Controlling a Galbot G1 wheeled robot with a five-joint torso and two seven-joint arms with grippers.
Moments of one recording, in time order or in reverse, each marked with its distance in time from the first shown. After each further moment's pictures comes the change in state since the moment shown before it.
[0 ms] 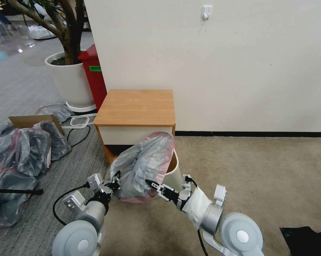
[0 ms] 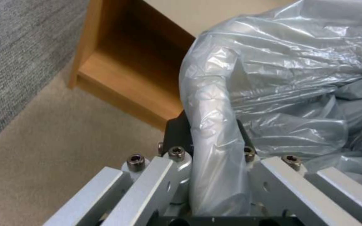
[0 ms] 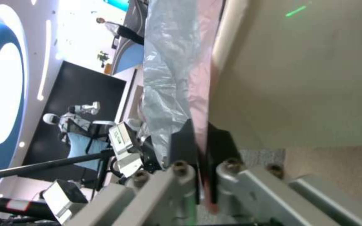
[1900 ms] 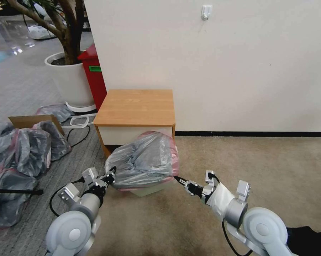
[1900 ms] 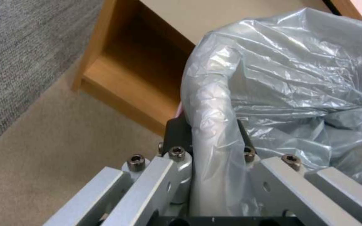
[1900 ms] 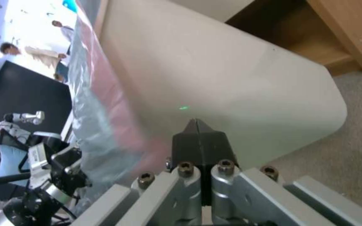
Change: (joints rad) left arm -0.055 0.044 -0.045 0.017 -0.142 0.008 -0.053; right arm -0.003 -0.161 0.173 -0.061 -0.025 0.031 -0.066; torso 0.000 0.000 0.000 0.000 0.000
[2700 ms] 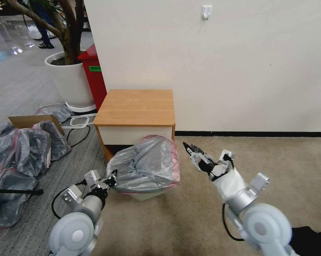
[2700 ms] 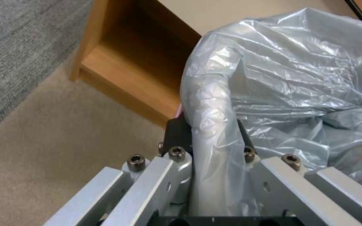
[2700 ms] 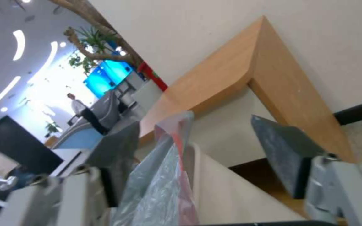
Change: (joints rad) left arm 0.001 -0.009 0.043 -0.005 0.025 0.000 -0.028; right arm 0.017 0.210 -0.002 0.060 -0.401 0.293 -0.089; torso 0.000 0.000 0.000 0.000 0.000
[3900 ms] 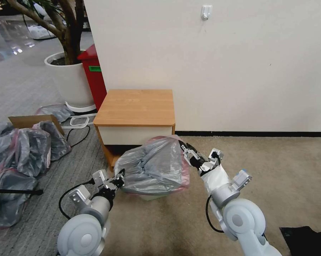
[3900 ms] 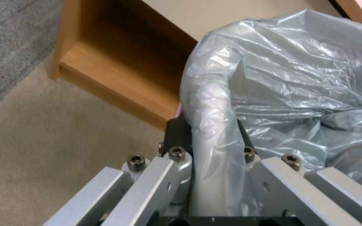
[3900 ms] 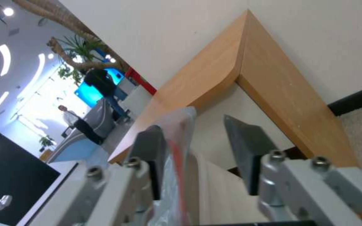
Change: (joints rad) left arm -0.004 -0.008 0.066 -0.022 0.056 -0.003 0.004; right arm 0.072 0.051 -0.036 -0.065 0.026 -0.004 0.079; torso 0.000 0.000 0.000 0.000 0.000
